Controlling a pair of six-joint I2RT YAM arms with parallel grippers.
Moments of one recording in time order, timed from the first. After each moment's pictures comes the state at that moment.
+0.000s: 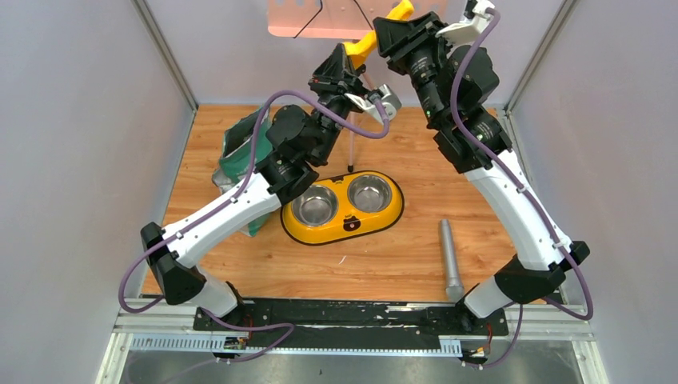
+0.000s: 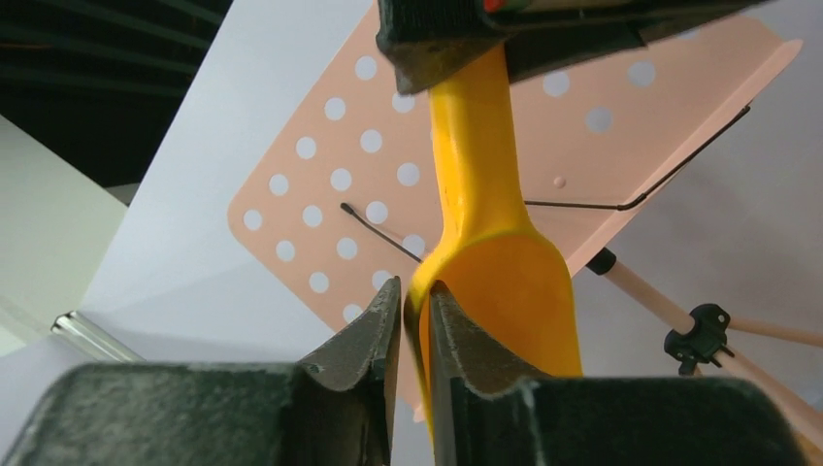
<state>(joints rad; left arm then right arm) -0.91 1.50 1.61 0.40 -0.38 1.29 0.69 1.54 2.04 -0.17 0.40 0.64</state>
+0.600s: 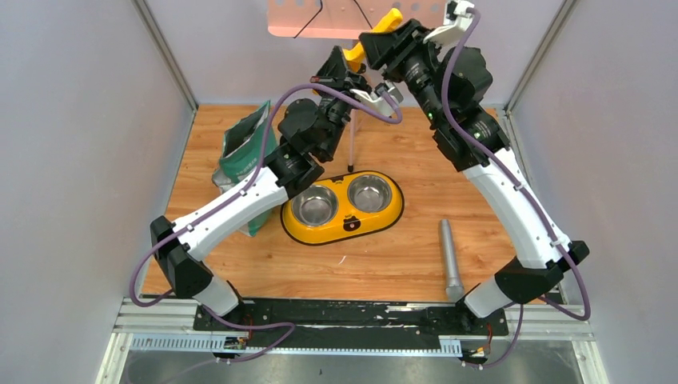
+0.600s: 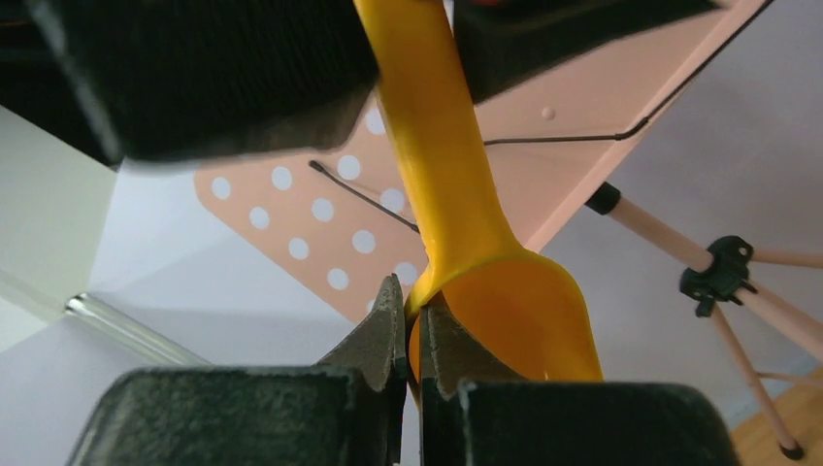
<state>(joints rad) -0.88 1.56 1.61 0.41 -0.46 1.37 0.67 1.55 2.03 -0.21 0.26 0.61</state>
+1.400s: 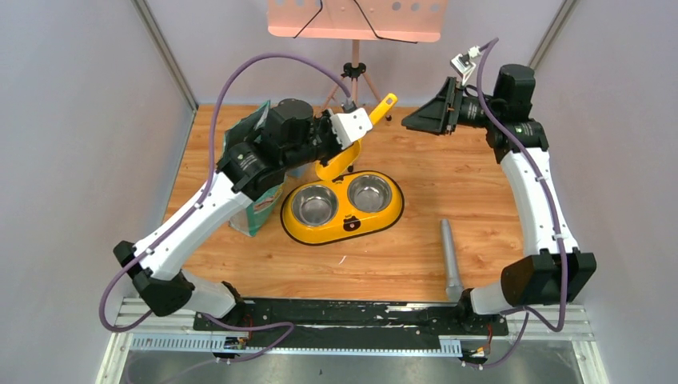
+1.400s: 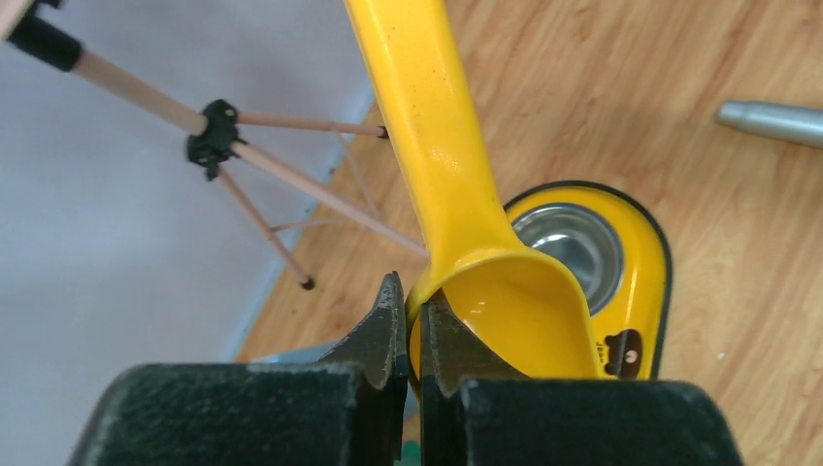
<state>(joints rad) -0.82 1.37 1.66 -0.58 0.00 0.54 0.04 1.42 1.56 -0.40 -1.17 0.61</state>
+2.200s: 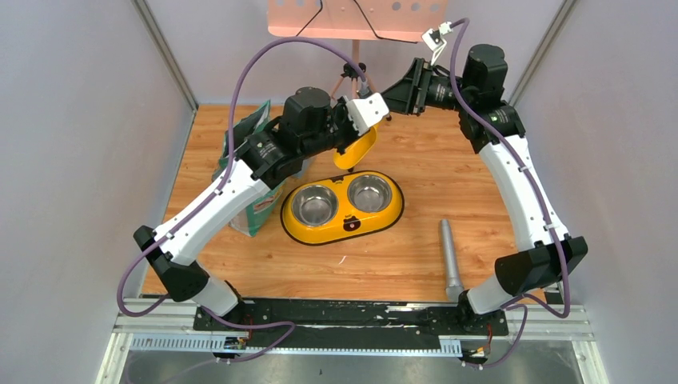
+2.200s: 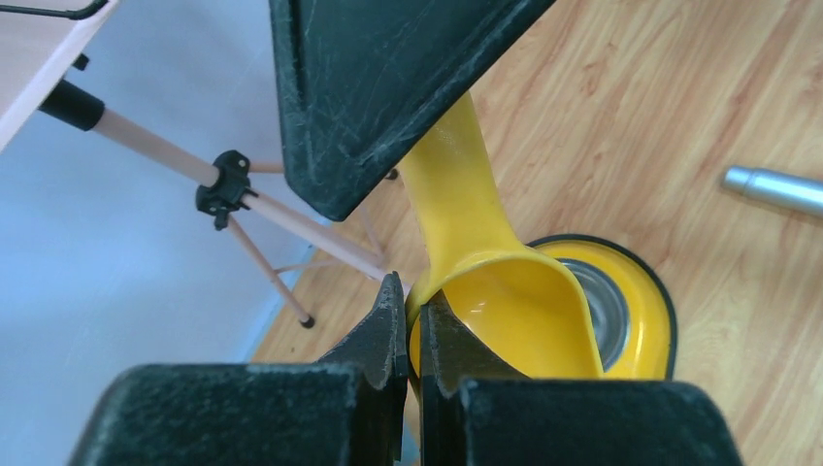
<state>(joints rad) -0.83 1.53 1.80 -0.53 0.04 0.47 0.27 1.54 1.80 -0.31 -0.96 0.69</state>
